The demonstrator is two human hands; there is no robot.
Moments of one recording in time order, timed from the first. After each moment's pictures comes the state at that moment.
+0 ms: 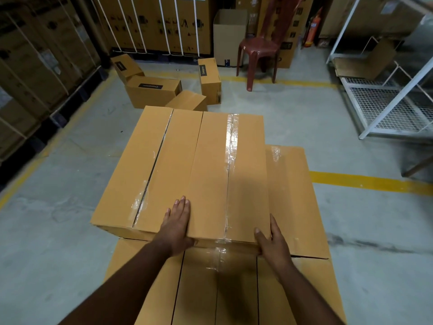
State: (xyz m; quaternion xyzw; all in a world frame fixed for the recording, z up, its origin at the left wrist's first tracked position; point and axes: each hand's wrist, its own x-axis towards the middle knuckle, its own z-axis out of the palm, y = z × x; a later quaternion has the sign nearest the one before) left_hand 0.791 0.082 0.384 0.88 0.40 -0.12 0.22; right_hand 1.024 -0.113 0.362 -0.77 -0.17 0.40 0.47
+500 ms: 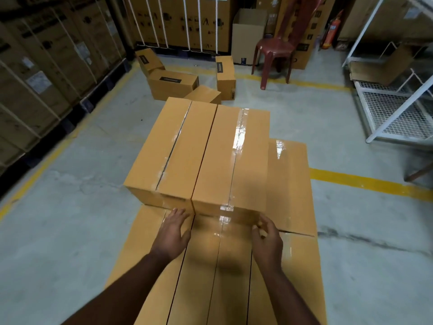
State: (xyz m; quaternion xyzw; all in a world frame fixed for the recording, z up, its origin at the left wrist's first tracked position) left_hand 0.699 -0.054 0.432 0.82 0.49 0.06 0.29; right_hand 0.937 -0.199 0.434 -0.81 -0.23 0.26 0.47
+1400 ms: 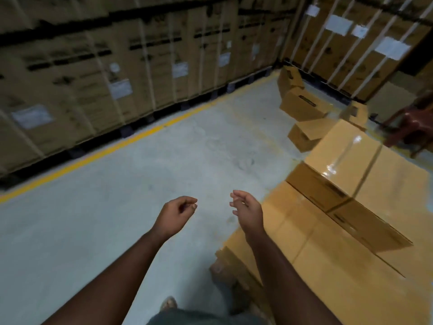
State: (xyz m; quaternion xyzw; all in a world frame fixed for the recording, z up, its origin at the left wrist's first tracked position) left_hand 0.060 -0.260 0.524 0.49 0.64 0.37 0.46; right_hand 0.286 -0.222 0.554 -0.62 -0.44 0.51 0.40
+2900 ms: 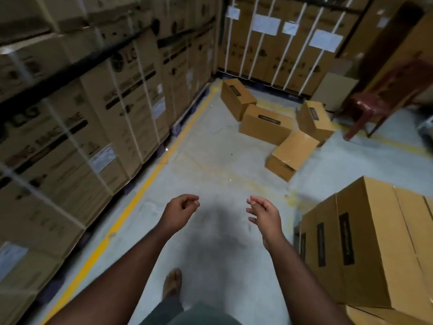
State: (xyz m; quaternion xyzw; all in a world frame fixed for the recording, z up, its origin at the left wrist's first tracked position) left_hand -0.017 0.658 0.527 0.60 0.53 0.24 0.55; right_hand 0.229 0.556 0.545 -0.71 -0.20 0.41 0.54
